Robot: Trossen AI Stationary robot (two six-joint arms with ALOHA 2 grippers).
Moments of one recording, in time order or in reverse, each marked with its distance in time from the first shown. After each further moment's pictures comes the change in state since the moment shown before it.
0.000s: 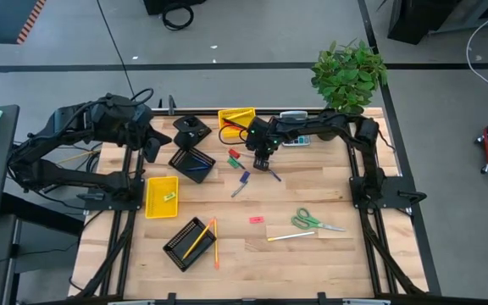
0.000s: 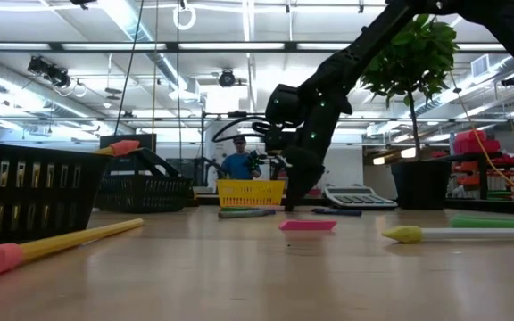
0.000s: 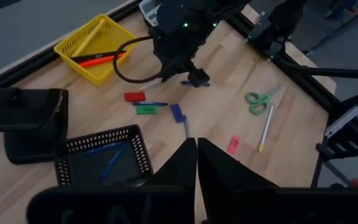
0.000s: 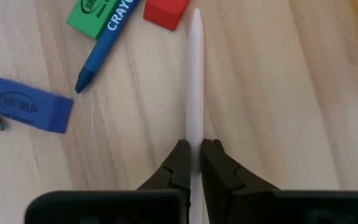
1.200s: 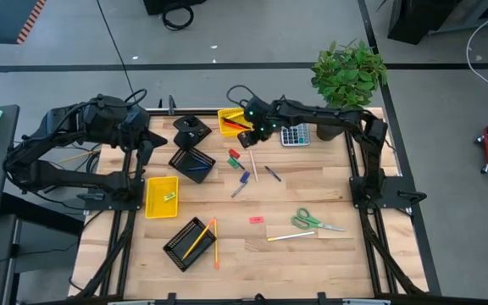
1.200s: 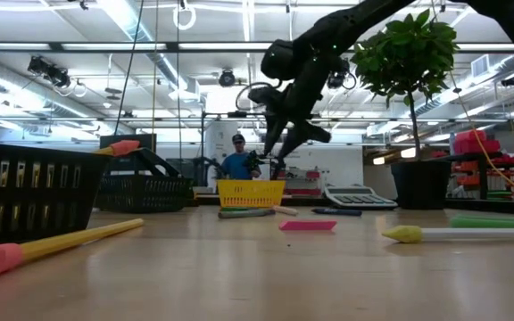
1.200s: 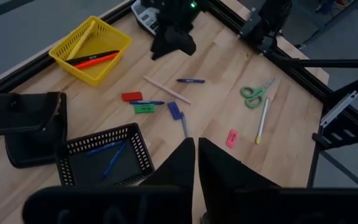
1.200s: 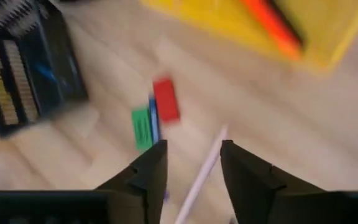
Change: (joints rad) left arm 0.001 -0.039 0.000 -0.022 0.021 0.054; right arm -0.012 -0.079 0.247 -0.217 -0.003 0.738
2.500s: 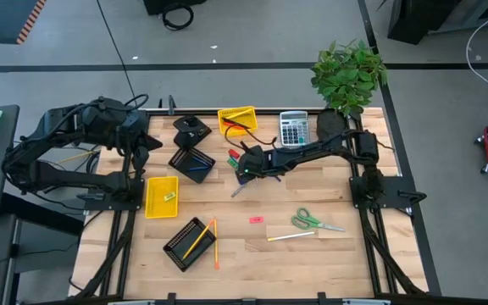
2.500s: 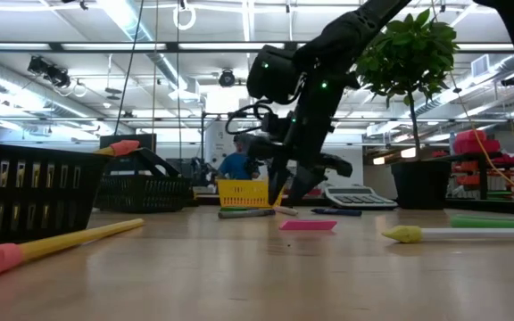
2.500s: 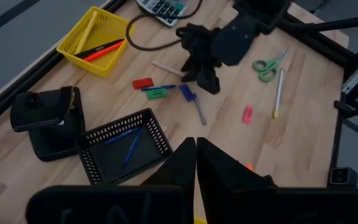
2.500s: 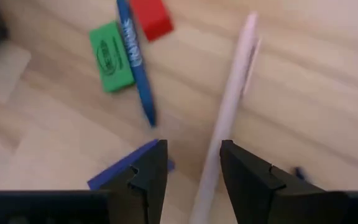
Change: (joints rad) left arm -0.001 -0.012 -0.001 -0.083 0.001 0.130; right arm 0.322 0.069 -0.278 0.266 0.466 0.371
